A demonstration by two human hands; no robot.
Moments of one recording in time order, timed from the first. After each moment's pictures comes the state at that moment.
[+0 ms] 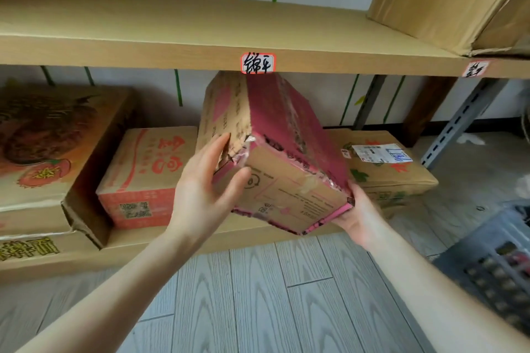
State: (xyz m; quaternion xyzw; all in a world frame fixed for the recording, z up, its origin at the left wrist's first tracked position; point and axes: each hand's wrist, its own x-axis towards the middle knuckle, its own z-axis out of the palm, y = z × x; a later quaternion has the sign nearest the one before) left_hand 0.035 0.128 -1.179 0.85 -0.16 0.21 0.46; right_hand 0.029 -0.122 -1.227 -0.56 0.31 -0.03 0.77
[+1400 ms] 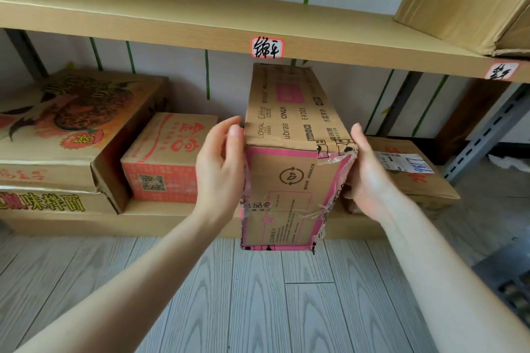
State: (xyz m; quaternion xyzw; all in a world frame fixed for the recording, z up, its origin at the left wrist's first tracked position) left_hand 0.009 0.083 -1.161 0.72 -0.01 0.27 0.64; right_hand 0.027 -0.111 -1.159 -0.70 0.07 0.09 0.70
